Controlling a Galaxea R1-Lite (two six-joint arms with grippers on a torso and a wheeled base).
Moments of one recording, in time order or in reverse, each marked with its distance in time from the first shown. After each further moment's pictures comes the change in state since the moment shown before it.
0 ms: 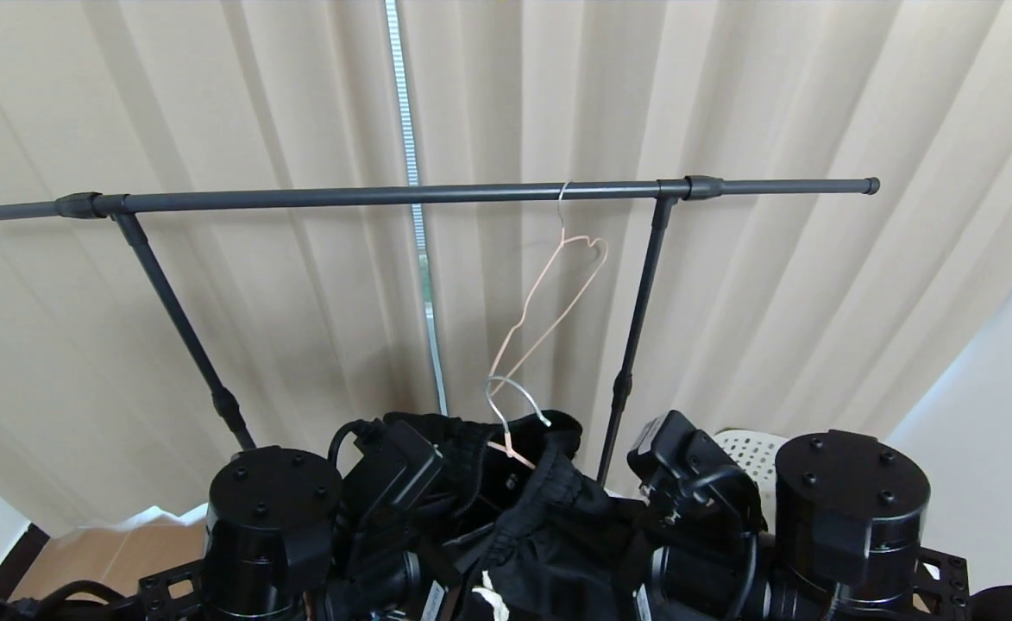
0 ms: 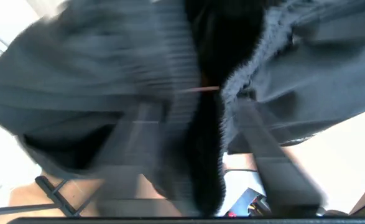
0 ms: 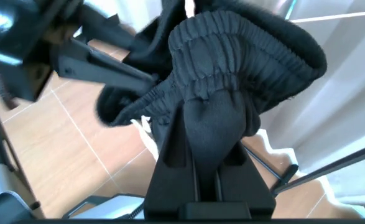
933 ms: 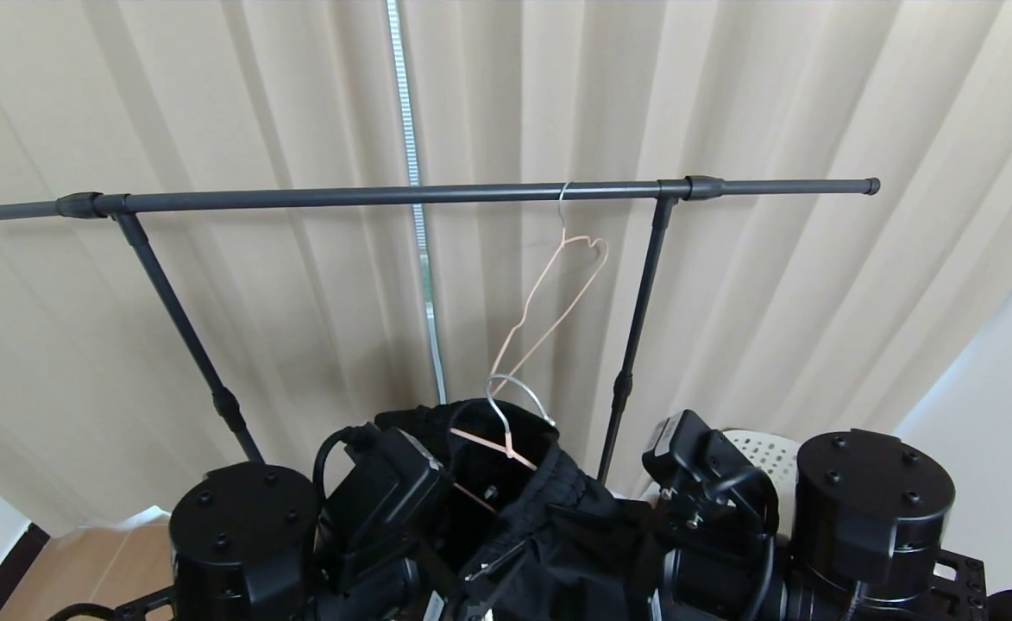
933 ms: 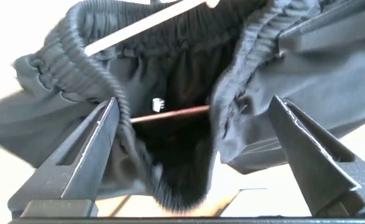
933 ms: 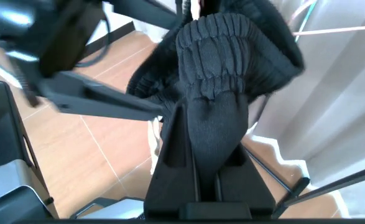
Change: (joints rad) left arm -0.024 0.002 0.066 -0.174 0.023 0.074; right arm -0.024 -0.010 0.029 -0.051 0.082 0.001
